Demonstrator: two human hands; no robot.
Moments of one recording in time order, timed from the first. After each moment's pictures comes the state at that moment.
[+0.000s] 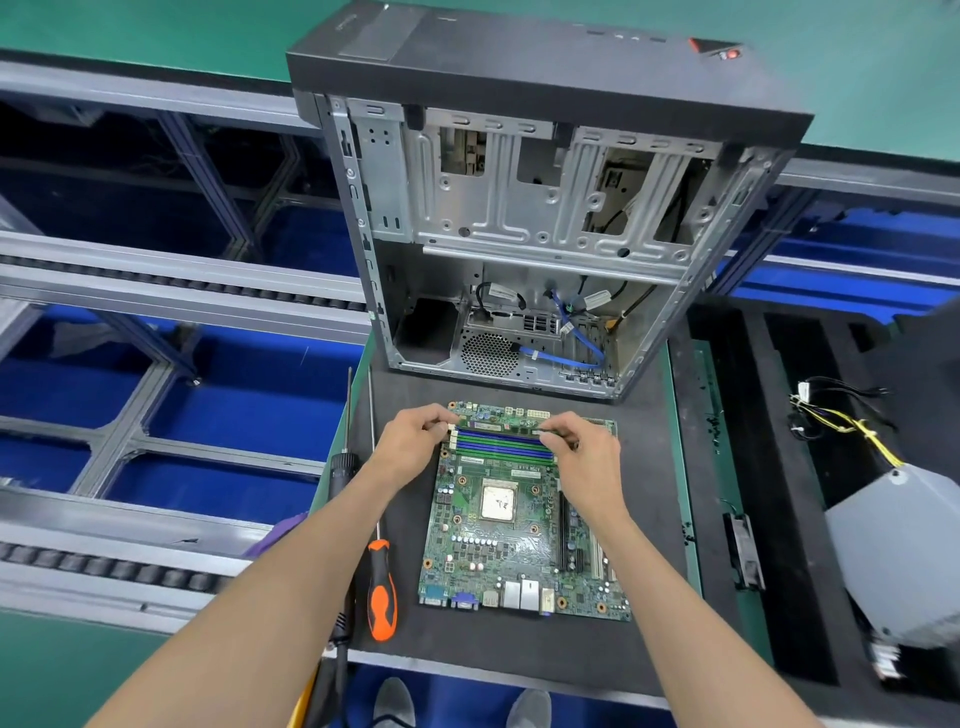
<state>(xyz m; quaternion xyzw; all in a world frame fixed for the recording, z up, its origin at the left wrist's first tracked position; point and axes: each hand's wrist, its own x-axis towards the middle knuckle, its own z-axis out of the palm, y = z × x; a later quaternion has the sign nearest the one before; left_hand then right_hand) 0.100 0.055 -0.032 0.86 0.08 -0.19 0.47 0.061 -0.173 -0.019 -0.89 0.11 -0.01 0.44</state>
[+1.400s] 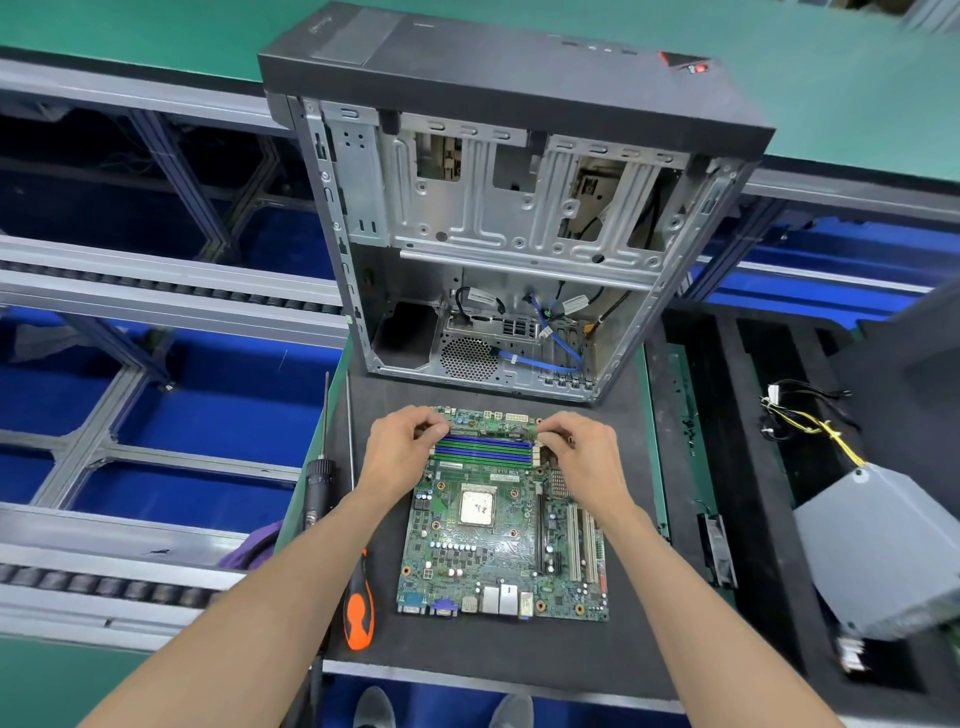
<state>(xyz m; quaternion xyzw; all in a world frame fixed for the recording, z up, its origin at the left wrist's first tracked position) 0.094 0.036 -0.036 0.89 0.04 -0.07 0.45 0.070 -0.206 -0.019 -0.91 0.04 0.00 0.40</state>
